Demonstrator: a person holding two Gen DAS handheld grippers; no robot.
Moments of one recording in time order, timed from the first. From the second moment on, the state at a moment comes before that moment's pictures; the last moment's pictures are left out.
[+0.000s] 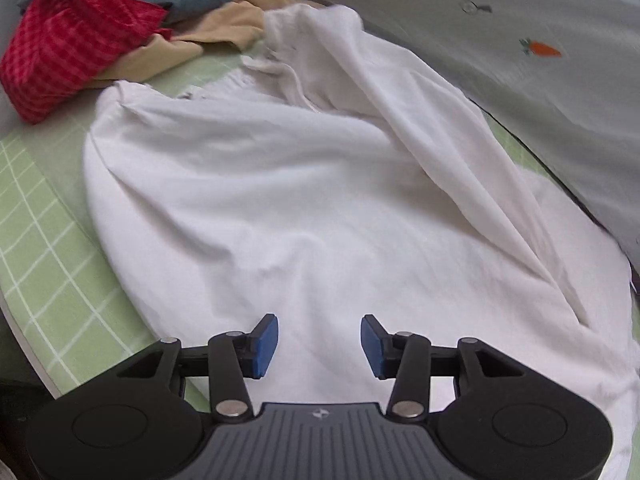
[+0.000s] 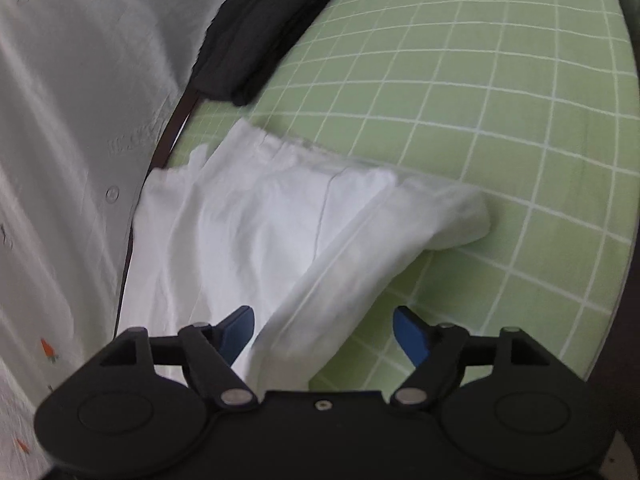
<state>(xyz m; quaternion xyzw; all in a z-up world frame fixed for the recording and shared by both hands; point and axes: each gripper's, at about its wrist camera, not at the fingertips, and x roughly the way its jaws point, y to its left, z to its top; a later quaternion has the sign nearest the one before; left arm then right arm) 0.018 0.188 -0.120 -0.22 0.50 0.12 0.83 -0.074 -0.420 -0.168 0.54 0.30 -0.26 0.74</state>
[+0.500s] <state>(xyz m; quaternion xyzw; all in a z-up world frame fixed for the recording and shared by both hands) -0.029 0.122 -0.121 -0.23 0.50 0.13 0.83 -0.072 -0.447 -0.088 0.26 0.23 -0.22 0.91</state>
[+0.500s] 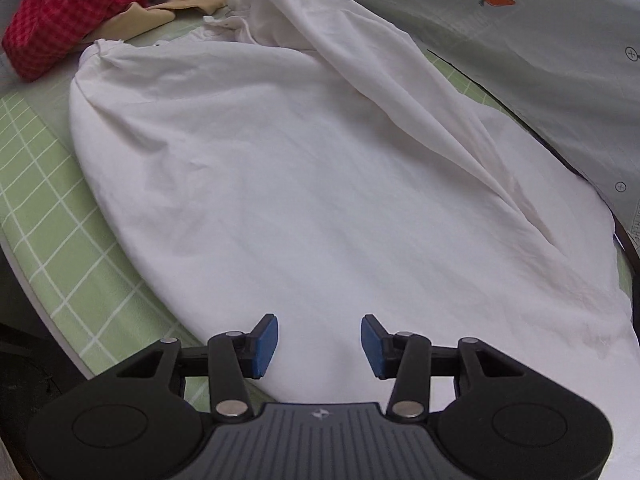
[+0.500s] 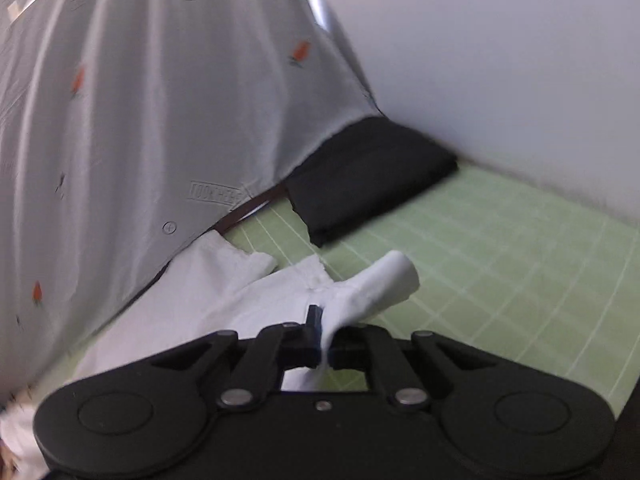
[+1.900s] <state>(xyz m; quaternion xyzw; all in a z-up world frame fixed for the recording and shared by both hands) 0.033 0.368 -0.142 -0.26 0.45 0.25 0.81 -0.056 -0.348 -0.164 0.38 0.36 -0.39 0.76</state>
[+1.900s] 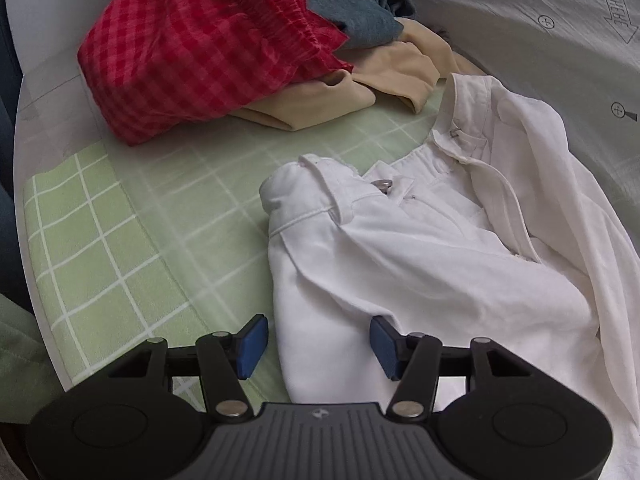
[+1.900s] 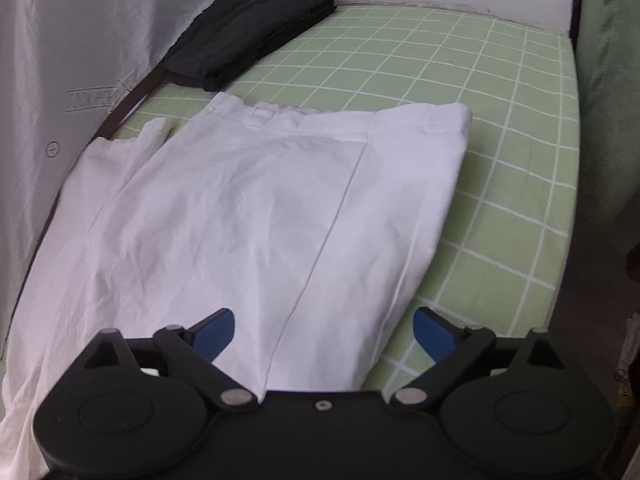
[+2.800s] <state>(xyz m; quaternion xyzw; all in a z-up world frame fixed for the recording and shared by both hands) -0.011 0.386 -0.112 -0.23 0.44 0.32 0.81 -0.117 -0.343 -0.159 0.31 0.41 -0.35 0.79</state>
